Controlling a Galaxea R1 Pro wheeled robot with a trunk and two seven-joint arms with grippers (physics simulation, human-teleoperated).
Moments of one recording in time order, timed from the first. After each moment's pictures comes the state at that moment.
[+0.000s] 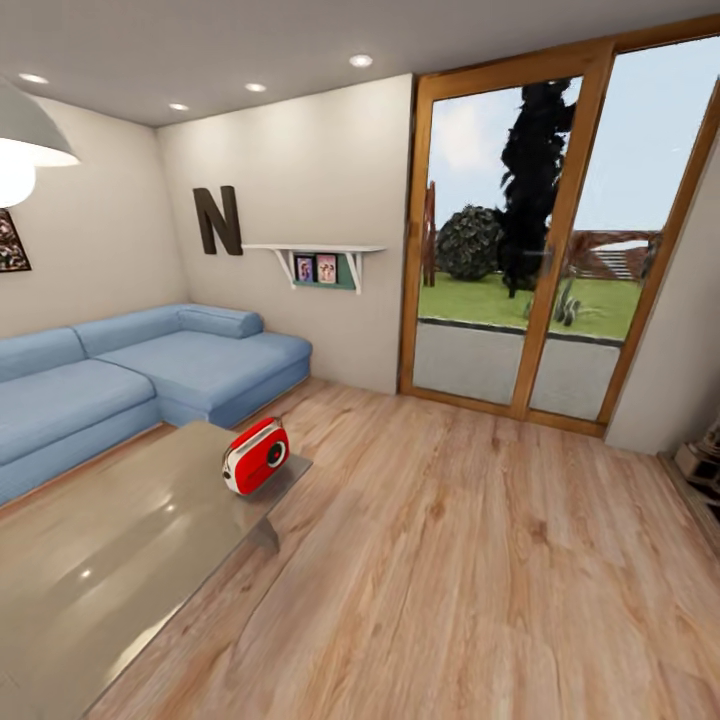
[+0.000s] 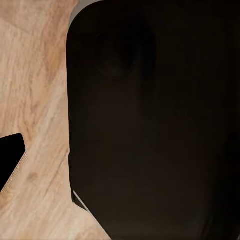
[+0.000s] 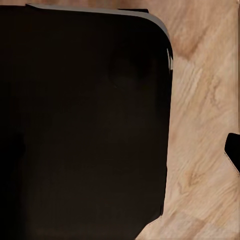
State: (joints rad) left arm 0.00 0.00 0.01 -0.04 0.04 0.02 0.00; right arm 0.00 0.00 0.00 0.00 0.00 -0.08 -0.01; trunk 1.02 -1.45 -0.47
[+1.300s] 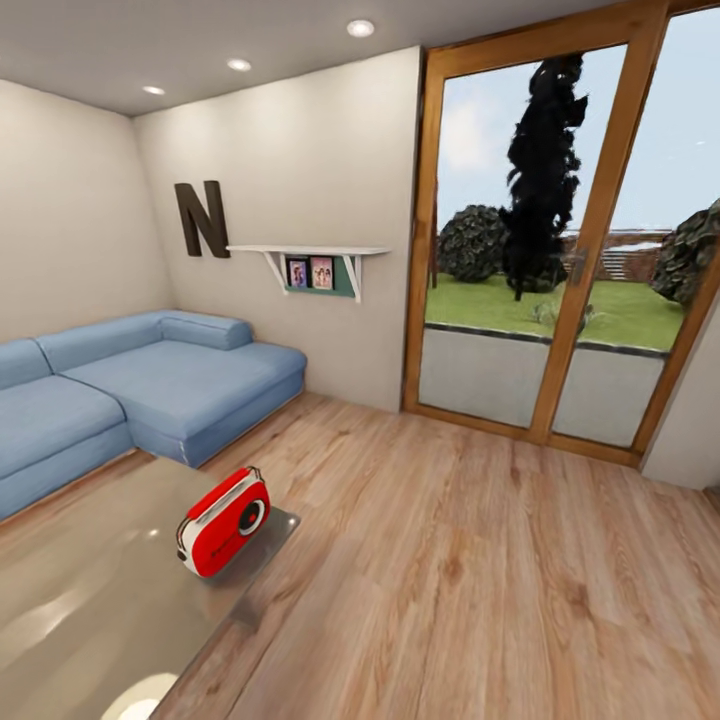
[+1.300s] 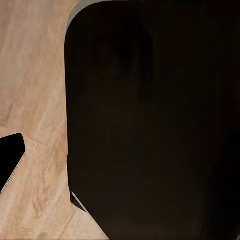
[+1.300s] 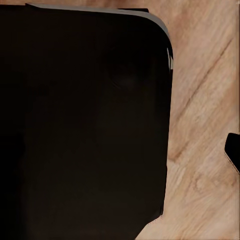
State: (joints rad) left arm 0.00 0.00 0.01 -0.04 0.04 0.02 0.00; right arm 0.00 0.00 0.00 0.00 0.00 -0.08 -0.01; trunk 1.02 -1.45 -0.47
